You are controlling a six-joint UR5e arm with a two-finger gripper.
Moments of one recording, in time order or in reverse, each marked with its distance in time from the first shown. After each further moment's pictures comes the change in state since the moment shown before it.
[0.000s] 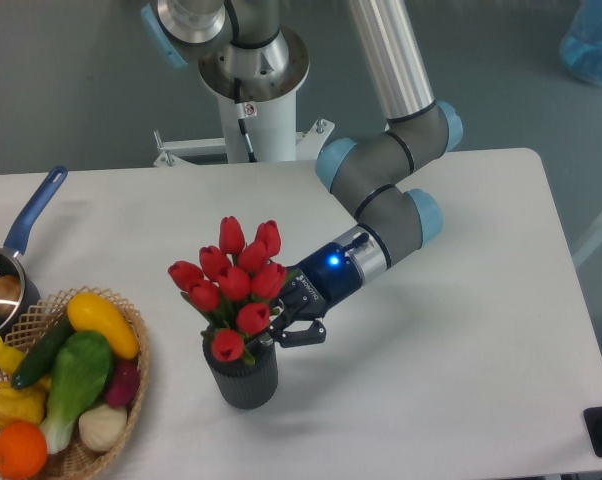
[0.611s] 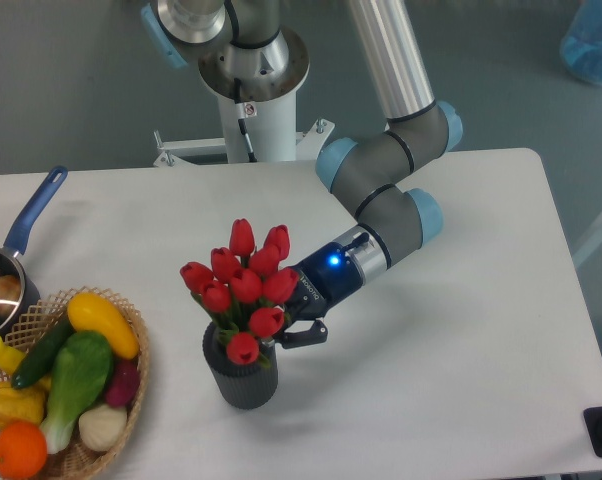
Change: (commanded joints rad) arm 0.002 0.002 -0.003 -0.002 0.003 0.000
